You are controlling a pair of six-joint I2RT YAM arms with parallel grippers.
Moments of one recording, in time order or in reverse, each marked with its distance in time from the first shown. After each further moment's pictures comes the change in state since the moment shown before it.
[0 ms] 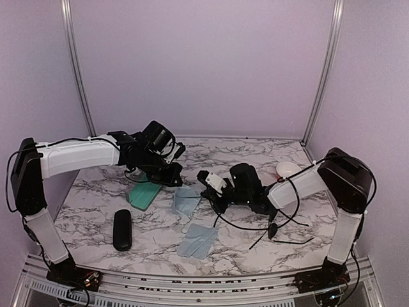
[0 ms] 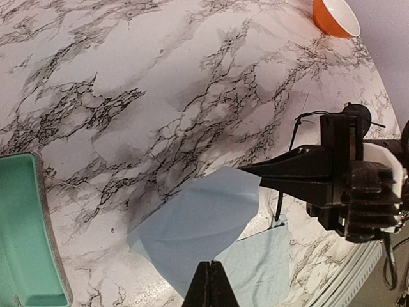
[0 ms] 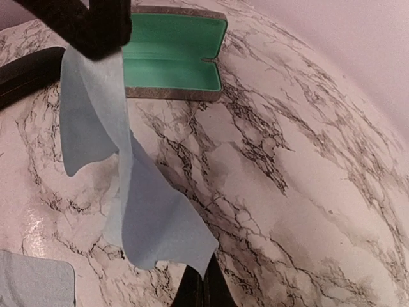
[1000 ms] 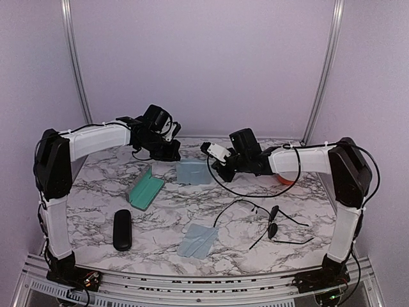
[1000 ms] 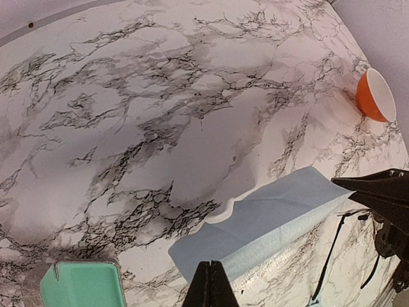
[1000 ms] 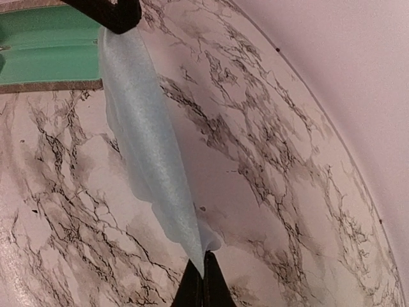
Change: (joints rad) left arm 0.180 0.256 0.312 0.022 -0.016 0.088; right arm -0.151 0.009 0.440 -0.576 0.110 -0.199
